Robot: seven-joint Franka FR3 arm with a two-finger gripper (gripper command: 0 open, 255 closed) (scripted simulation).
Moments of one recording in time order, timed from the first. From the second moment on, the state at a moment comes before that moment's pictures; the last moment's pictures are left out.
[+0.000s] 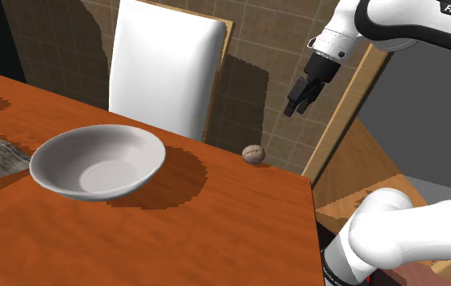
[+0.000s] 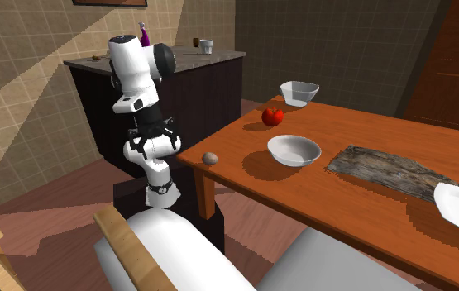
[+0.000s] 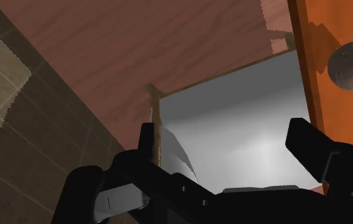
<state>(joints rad) -0.02 -0.83 -0.05 -2.29 0.08 1.59 -0.09</state>
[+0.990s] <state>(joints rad) 0.11 -0.63 0.16 -2.21 0.27 1.50 0.08</state>
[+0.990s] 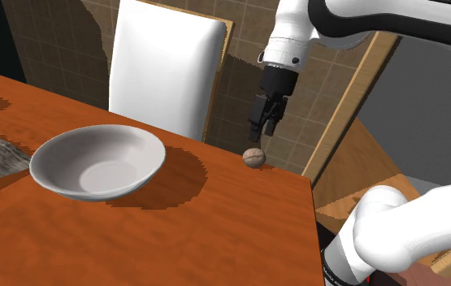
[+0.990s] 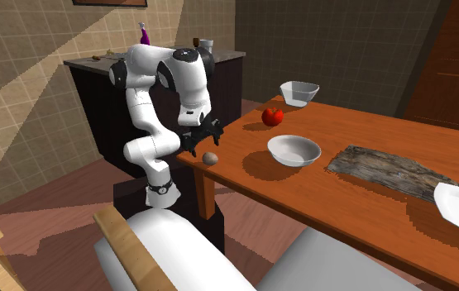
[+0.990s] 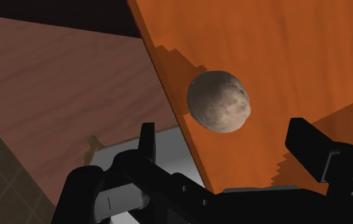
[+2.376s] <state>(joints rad) 0.12 -0.65 0.18 -2.31 0.29 1.58 0.08</state>
